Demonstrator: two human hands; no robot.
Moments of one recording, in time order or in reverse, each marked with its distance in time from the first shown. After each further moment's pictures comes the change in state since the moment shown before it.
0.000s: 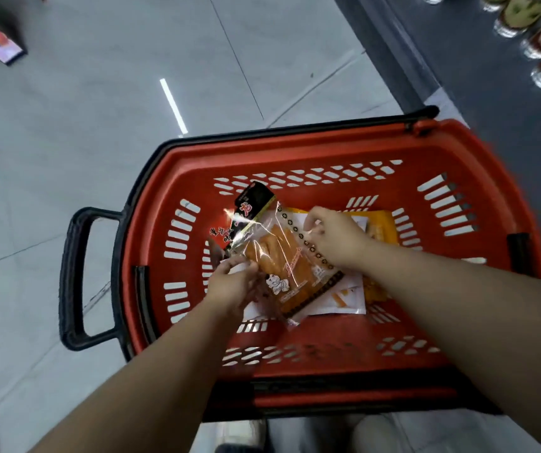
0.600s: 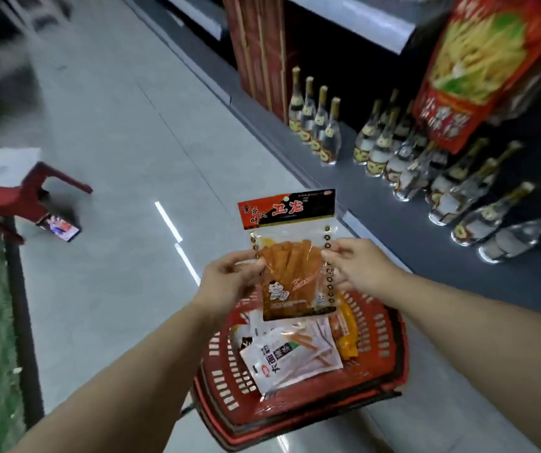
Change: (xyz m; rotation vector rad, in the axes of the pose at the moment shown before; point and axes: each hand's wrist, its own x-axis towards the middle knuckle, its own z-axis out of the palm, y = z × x) left_hand -0.274 0.210 0.030 0.453 -0.384 0.503; right_hand -0.213 -0.130 -0.175 0.610 0.282 0.002
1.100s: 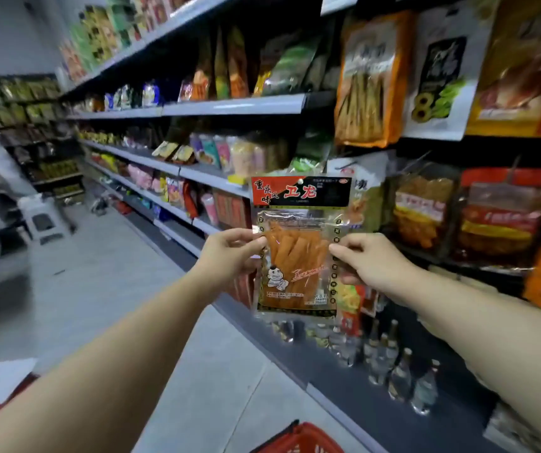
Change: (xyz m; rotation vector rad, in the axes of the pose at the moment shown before) left_hand -0.227 0.408 0.022 0.202 -0.127 0.723; right_hand -0.299 -0.354 -0.132 -0.049 0.442 -0.499
